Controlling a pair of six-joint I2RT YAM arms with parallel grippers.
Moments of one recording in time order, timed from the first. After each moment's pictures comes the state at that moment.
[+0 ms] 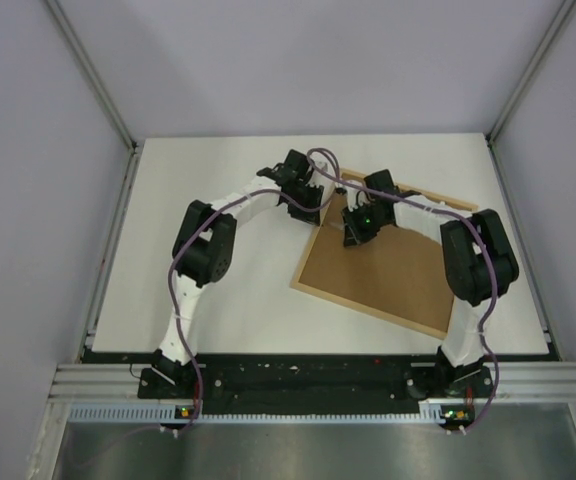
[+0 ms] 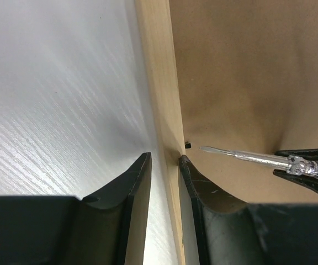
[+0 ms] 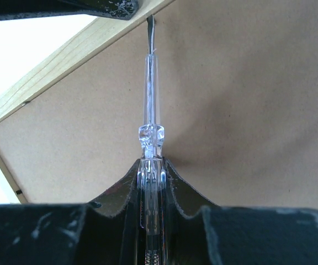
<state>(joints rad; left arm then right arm) -0.55 2.29 1.86 -0.57 0.26 -0.20 0.37 1.88 1.21 -0.40 -0.44 -0.17</state>
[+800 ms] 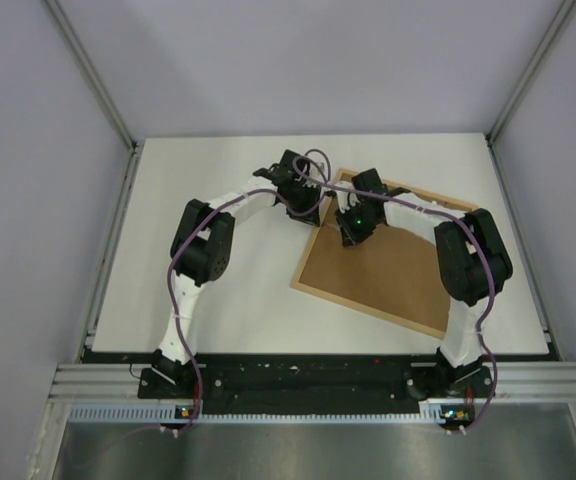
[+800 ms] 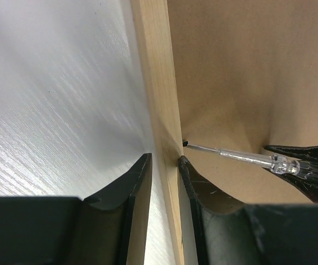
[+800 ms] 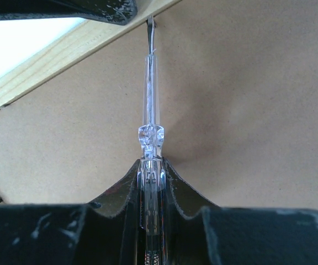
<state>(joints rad) -0.52 2.29 1.82 -0.53 0.36 -0.22 0.43 1.91 1.28 -0.46 -0.32 -0.22</state>
